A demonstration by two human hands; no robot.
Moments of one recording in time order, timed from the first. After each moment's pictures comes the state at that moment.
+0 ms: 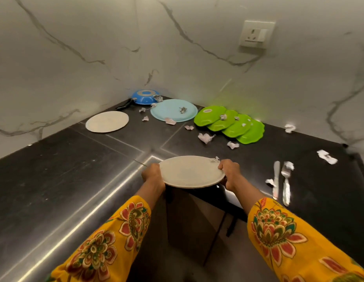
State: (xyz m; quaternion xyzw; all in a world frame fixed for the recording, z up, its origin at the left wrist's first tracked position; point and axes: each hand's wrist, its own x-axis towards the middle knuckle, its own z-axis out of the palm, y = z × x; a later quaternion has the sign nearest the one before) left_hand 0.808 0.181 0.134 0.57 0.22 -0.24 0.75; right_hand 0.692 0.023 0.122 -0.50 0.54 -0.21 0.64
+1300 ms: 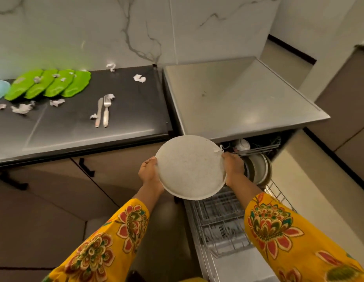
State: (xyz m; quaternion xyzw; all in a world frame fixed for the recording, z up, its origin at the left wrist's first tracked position) left_hand 0.322 0.119 0.049 0.61 -0.02 -0.49 0.62; right_hand 0.121 0.079 0.056 -0.27 0.72 -0.43 0.48
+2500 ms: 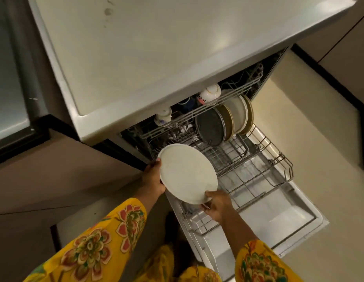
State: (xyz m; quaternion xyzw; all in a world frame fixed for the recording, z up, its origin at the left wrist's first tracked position) left_hand 0.188 0.019 -0.197 0.69 -0.04 -0.63 0.36; right_hand 0.026 0.109 -0.198 0.14 0.68 -0.34 0.64
